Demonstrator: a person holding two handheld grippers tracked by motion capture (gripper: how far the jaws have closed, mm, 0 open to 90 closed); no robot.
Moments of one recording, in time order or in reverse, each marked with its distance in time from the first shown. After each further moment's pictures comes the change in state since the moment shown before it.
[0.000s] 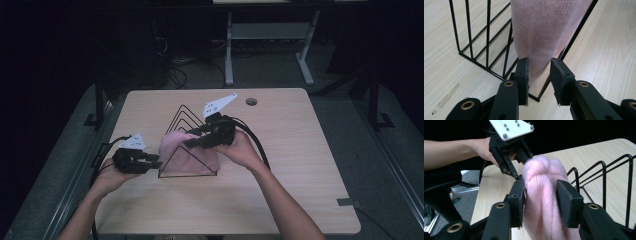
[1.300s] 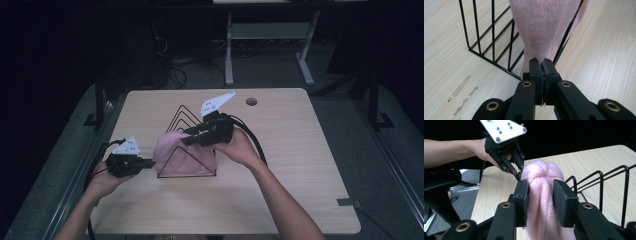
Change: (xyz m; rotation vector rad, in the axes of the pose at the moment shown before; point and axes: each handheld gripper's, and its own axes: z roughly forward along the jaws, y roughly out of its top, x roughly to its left) left arm -0.006 -0.009 -0.015 0.008 0.055 0.050; right arm 0.001 0.008 0.000 -0.002 -0.002 -0.041
